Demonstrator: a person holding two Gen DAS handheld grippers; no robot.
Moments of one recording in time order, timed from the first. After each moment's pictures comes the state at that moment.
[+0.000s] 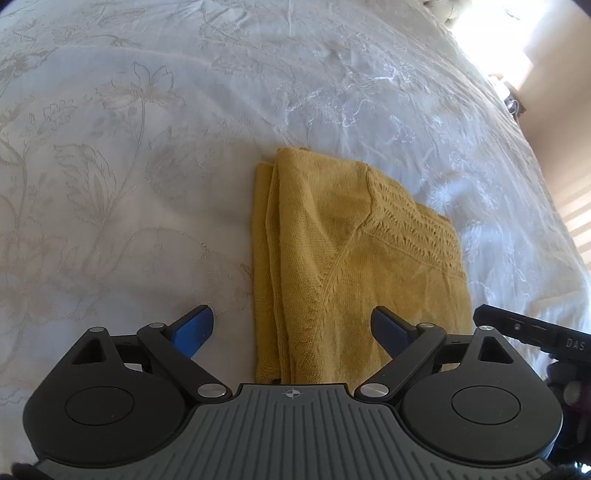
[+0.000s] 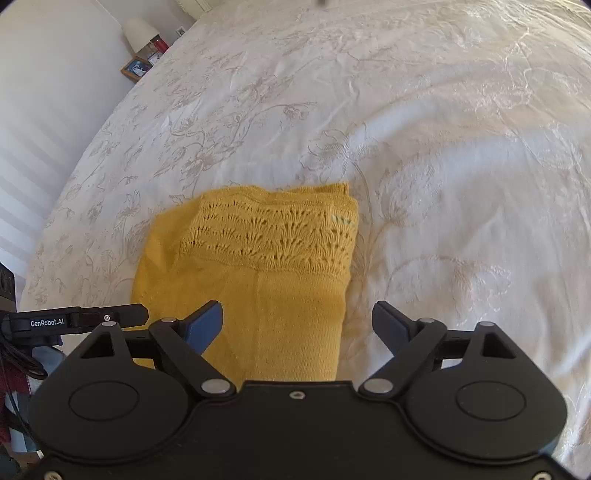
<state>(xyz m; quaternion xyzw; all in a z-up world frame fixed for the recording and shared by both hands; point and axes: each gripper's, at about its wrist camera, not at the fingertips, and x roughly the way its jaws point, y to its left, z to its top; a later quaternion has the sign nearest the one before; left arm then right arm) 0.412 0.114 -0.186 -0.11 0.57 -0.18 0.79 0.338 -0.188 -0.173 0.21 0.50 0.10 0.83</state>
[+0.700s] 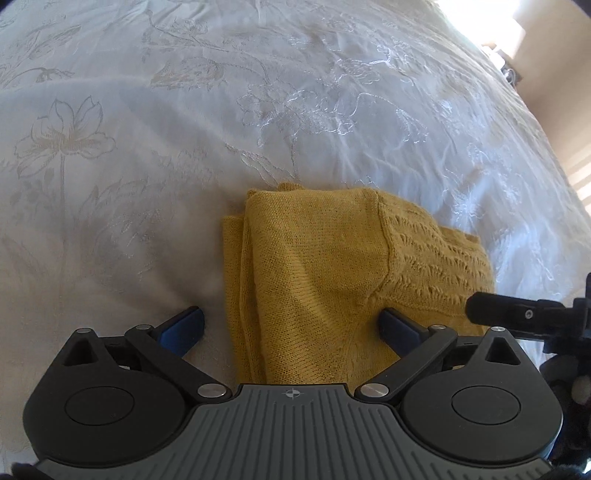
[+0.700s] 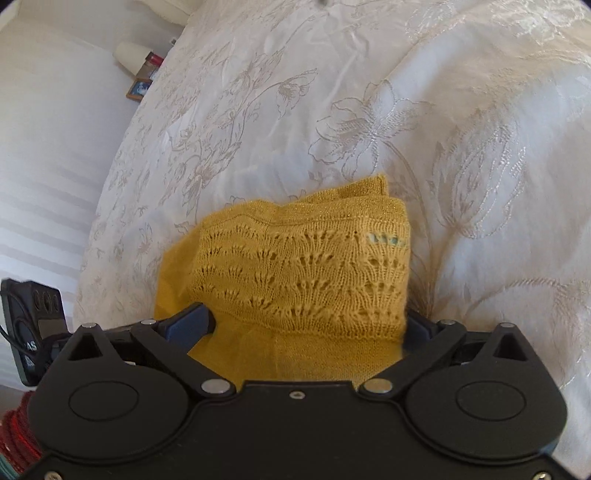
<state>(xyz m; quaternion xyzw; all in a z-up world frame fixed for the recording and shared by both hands) 0.464 0.083 -0.212 -0.05 0.57 -0.20 0.79 0.389 -0.196 -0.229 0.37 0.50 0.14 0.77</state>
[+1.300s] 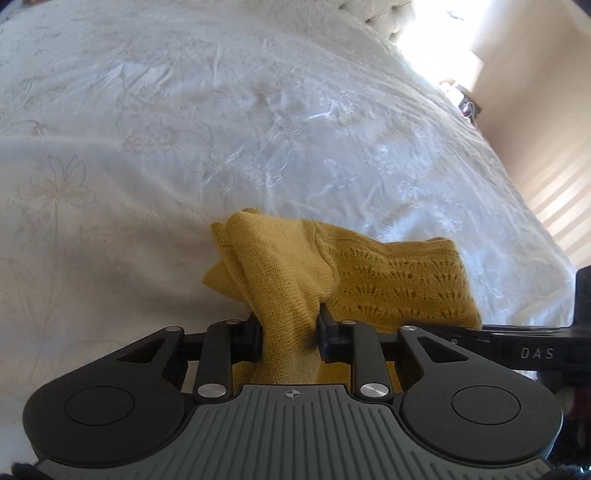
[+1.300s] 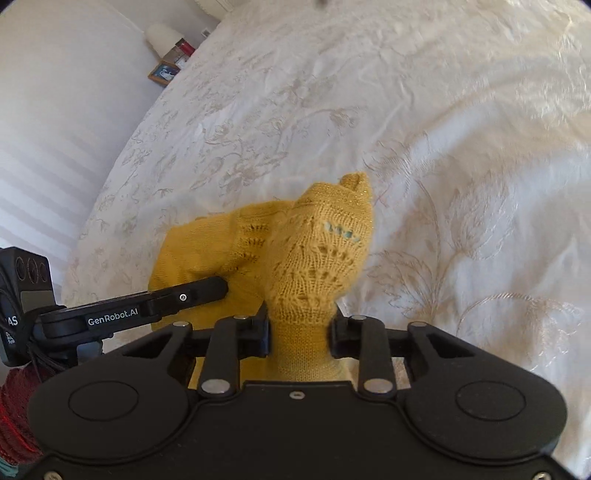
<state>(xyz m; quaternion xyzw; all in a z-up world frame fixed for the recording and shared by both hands) 0.429 0.068 -0.156 -0.08 0.49 -0.24 0.83 0.356 -0.169 -0.154 0.23 0.48 0.16 0.83</state>
